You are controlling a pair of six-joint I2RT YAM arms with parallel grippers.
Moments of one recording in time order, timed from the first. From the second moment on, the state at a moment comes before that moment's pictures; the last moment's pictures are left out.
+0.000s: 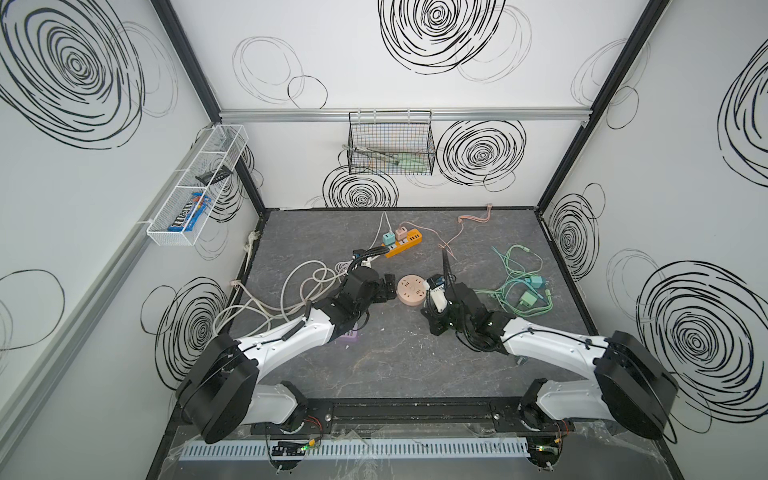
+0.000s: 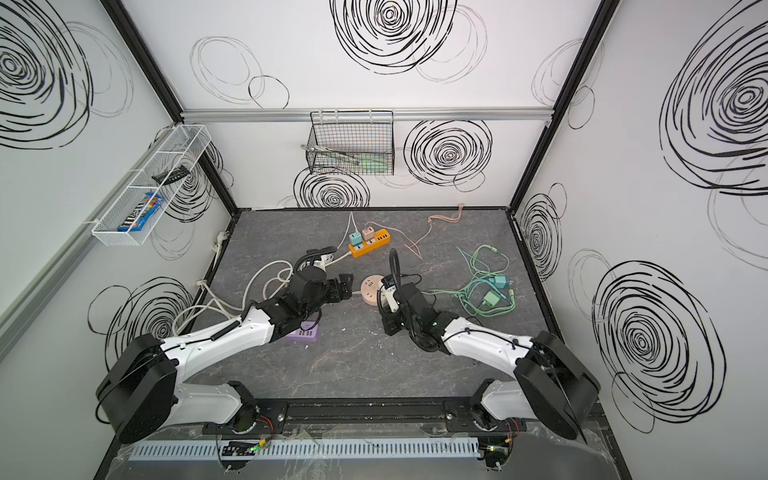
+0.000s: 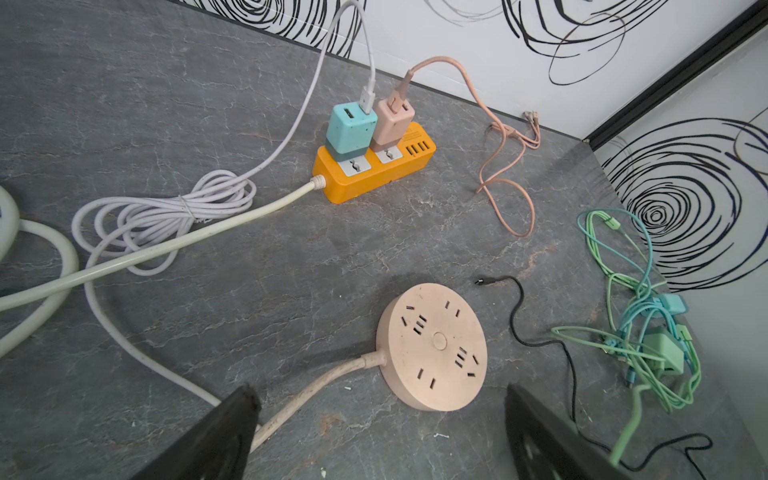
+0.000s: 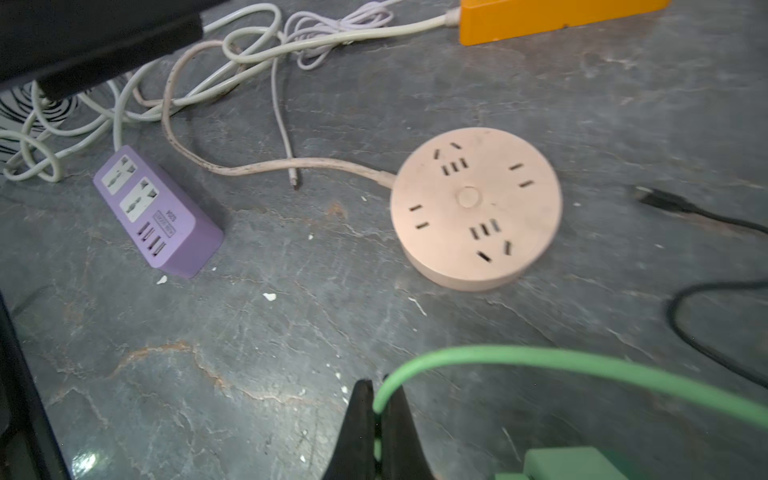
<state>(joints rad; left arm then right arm) -0.65 1.33 0.73 0.03 -0.24 -0.65 0.83 1.36 0.63 0.04 -0.05 0.29</state>
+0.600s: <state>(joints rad) -0.59 1.33 0.71 0.02 -0.09 -0.66 0.73 1.44 0.67 -0.05 -0.18 0.21</state>
